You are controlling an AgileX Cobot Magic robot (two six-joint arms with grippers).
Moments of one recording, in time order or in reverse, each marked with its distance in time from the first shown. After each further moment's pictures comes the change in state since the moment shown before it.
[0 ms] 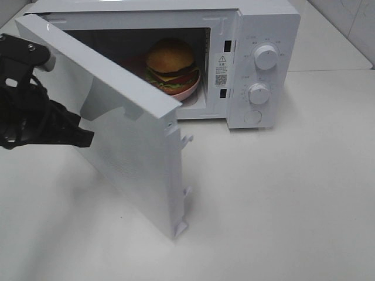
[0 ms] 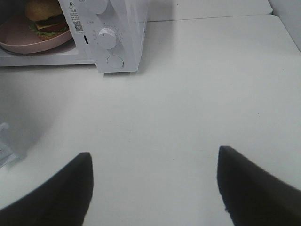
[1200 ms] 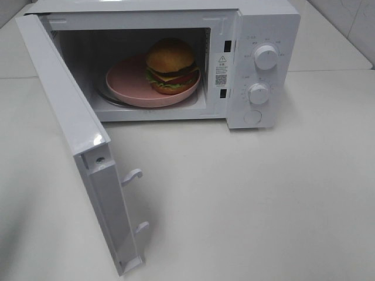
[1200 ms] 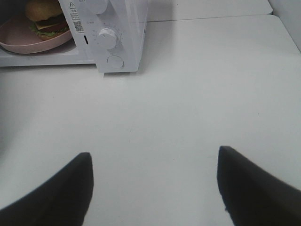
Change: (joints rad) left arm 0.488 -0.934 0.249 0.409 0.433 -0.551; right arm 0.000 0.000 0.000 0.000 0.000 0.000
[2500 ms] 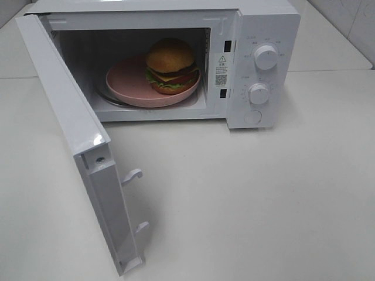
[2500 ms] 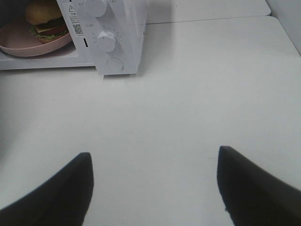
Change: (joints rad) left arm 0.000 -0.582 -0.095 0.261 0.682 -0.131; right arm 0.000 0.000 -0.004 -0.004 -0.001 0.009
